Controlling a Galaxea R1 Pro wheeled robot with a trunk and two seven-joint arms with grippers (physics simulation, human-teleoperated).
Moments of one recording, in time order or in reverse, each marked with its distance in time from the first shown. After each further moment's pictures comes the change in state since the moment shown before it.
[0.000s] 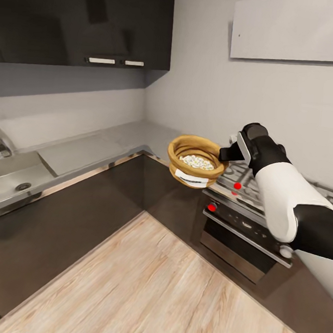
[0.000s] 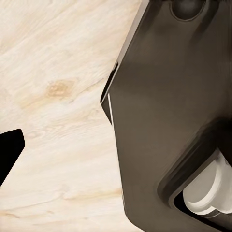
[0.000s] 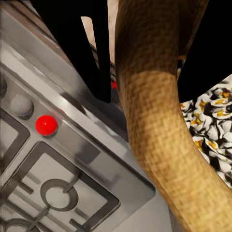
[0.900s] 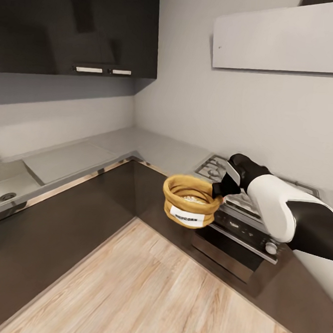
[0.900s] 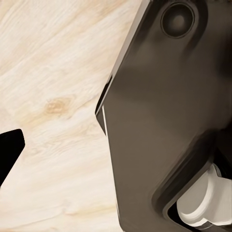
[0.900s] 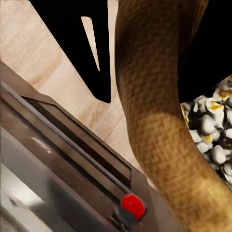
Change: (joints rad) left arm 0.000 0.000 0.000 0.000 0.000 0.000 0.000; right arm 0.000 0.012 0.000 0.409 -0.015 0.000 -0.002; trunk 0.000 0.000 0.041
